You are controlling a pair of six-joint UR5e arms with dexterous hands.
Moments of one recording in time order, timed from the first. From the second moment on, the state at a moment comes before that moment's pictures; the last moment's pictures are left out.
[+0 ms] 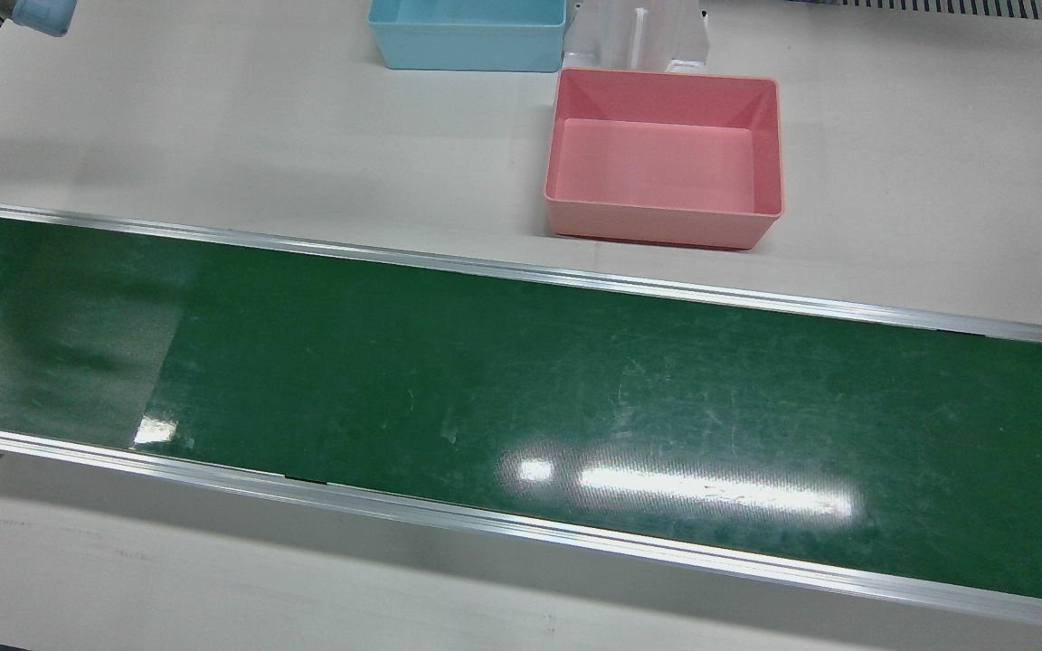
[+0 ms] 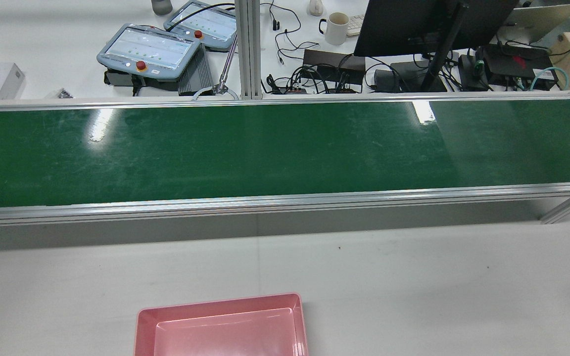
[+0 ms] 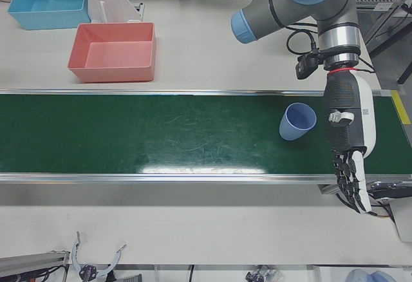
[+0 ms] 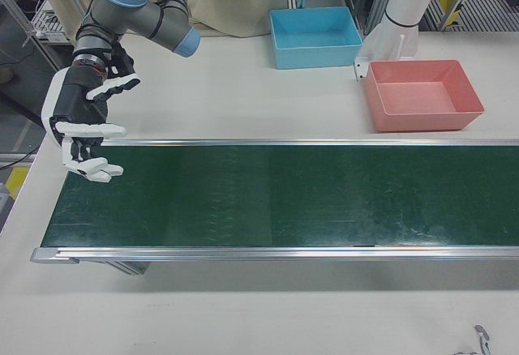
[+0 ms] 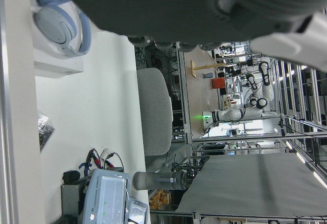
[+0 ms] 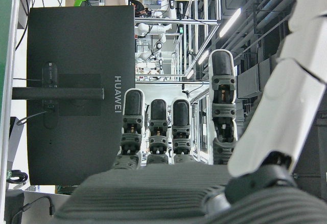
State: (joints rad) left arm -1.42 -1.93 -1.68 0.73 1.62 0.09; right arm 1.43 -1.69 1.76 -3.06 -1.46 0.01
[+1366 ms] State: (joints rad) left arm -1.42 -1.93 -1.68 0.73 1.62 0.09; right arm 1.43 -1.69 1.76 -3.06 -1.46 0.01
